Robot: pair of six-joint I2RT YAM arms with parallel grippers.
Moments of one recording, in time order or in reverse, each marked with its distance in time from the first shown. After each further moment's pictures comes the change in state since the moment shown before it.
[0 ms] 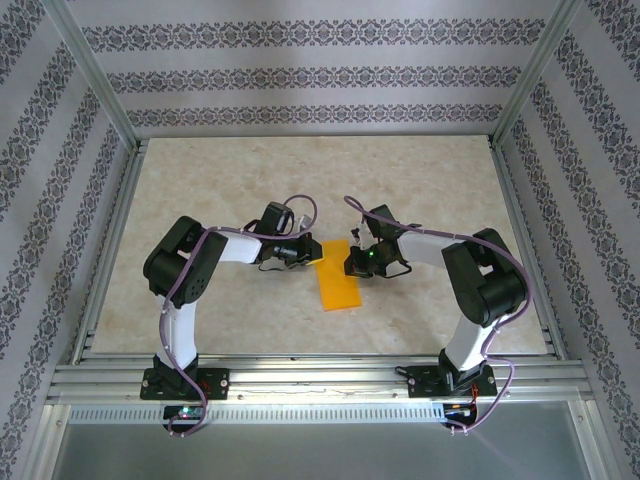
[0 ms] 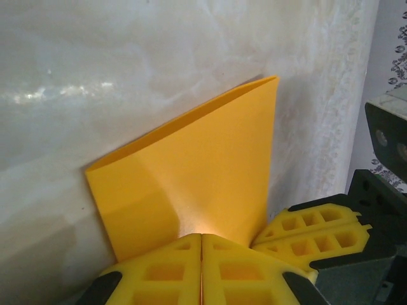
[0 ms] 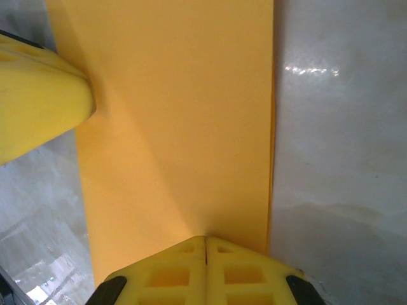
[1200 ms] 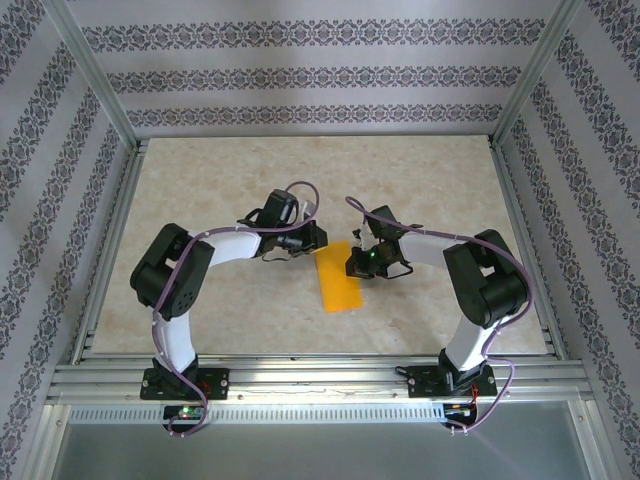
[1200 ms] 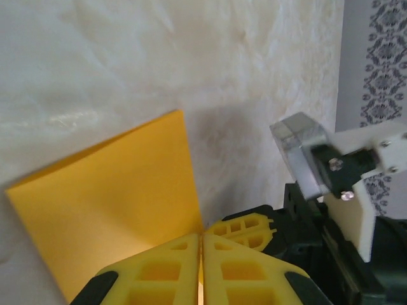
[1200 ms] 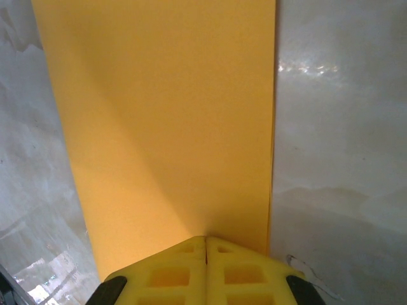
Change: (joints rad) left arm -0.043 -0.100 0.070 -0.106 -0.079 -0.015; right arm -0.007 -0.011 -0.007 -0.010 0.000 0.000
